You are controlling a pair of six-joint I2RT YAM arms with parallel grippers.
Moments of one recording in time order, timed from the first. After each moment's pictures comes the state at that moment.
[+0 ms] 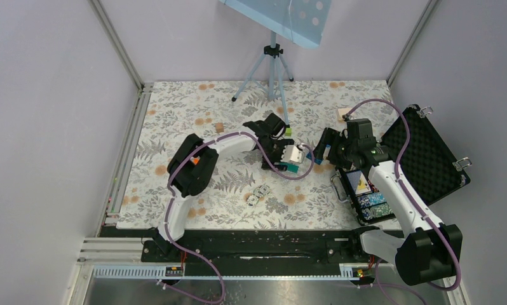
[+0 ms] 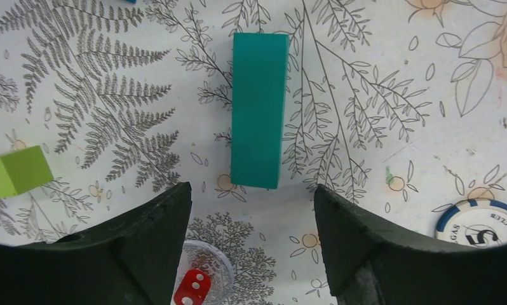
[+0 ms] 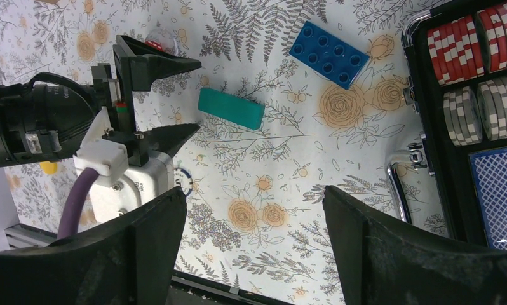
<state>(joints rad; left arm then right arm) -0.75 2.15 1.61 -0.60 0.46 1.05 0.20 1.14 0.89 -0.59 -0.20 0.50</state>
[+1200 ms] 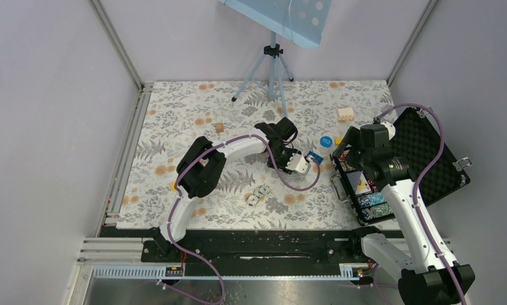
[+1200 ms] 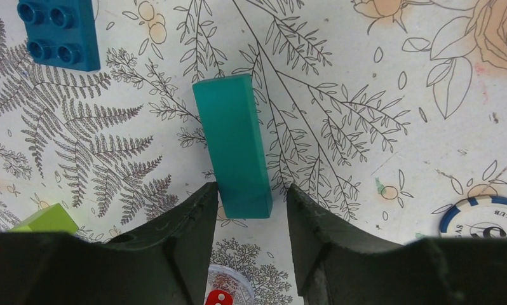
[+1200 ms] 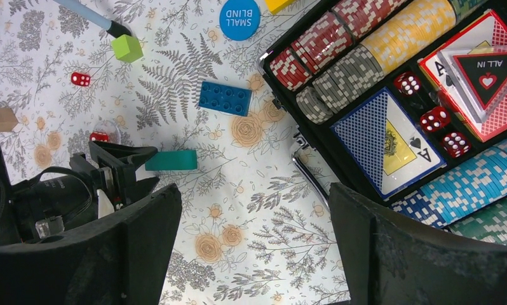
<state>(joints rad) -0.82 2.22 1.74 -0.74 0.37 1.23 0.18 0.93 0.94 -0.79 0.19 0.63</state>
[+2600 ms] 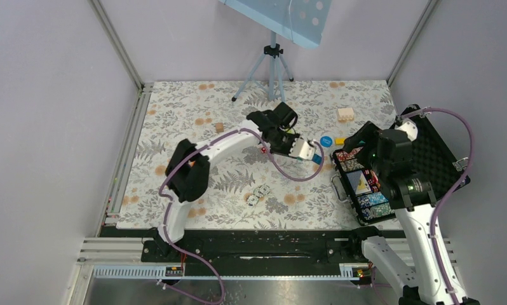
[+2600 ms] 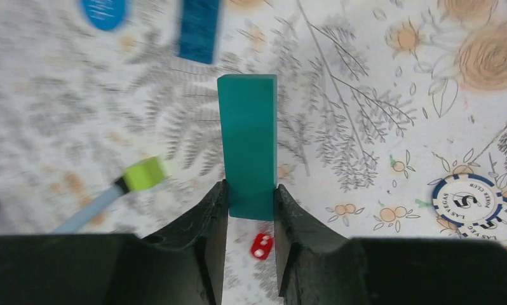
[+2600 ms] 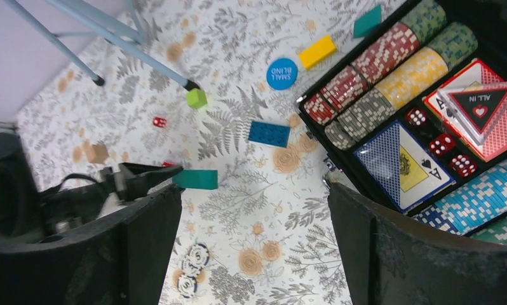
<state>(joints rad) -0.83 2.14 1.84 -0.81 0.37 1.17 0.18 0.78 1.02 -0.81 0.21 0.69</state>
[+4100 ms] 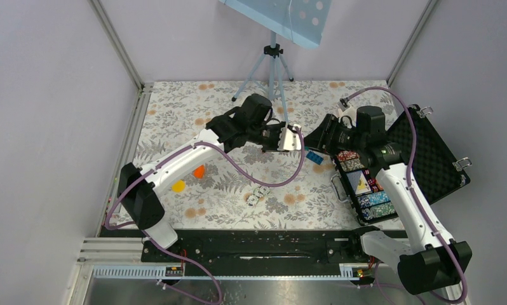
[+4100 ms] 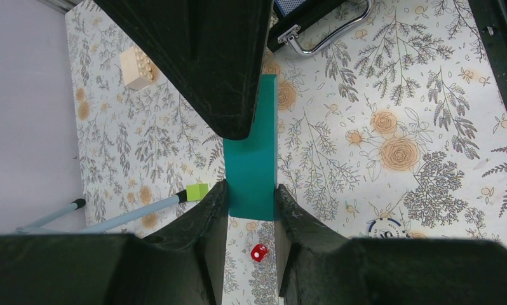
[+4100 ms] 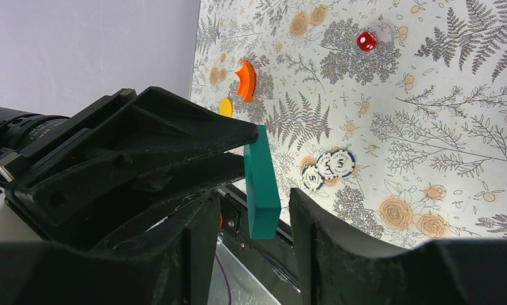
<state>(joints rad) -0.83 1.64 1.56 -0.56 0.56 0.91 0.22 1.07 1.03 -0.52 -0.63 0.69</state>
